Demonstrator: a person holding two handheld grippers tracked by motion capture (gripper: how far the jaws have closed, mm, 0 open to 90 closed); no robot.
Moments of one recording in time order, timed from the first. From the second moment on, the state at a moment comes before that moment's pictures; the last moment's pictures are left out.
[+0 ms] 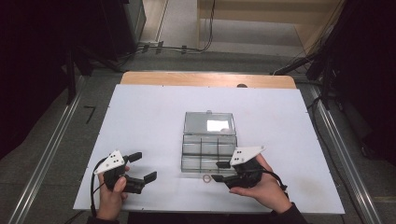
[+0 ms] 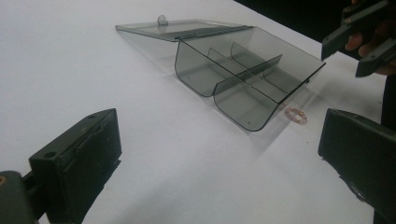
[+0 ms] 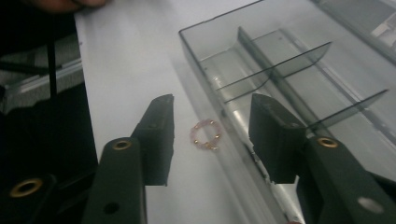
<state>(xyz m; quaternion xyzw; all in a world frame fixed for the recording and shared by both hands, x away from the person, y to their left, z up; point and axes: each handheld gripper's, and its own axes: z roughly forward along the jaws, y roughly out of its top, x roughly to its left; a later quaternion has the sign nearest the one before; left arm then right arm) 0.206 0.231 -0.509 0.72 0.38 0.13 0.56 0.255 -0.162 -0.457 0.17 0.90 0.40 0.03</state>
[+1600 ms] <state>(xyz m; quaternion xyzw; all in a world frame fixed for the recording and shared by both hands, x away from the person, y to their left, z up) 0.206 0.239 -0.513 0.72 0.39 0.13 0.56 0.252 -0.126 -0.510 0.19 0.91 0.36 0.03</state>
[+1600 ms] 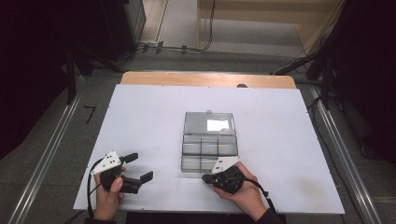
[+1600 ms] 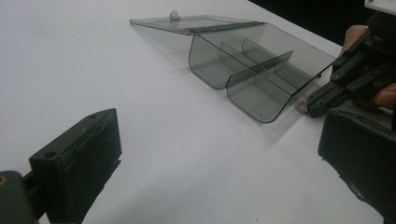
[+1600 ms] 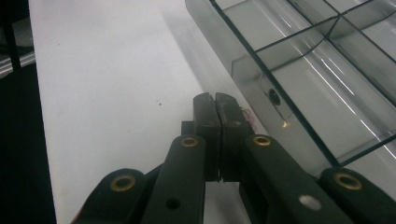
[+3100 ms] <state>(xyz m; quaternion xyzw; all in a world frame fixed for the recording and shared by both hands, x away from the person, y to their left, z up) 0.206 0.238 -0.513 0.72 0.39 0.13 0.56 0.252 -0.139 -0.482 0.18 0.90 0.41 0.02</state>
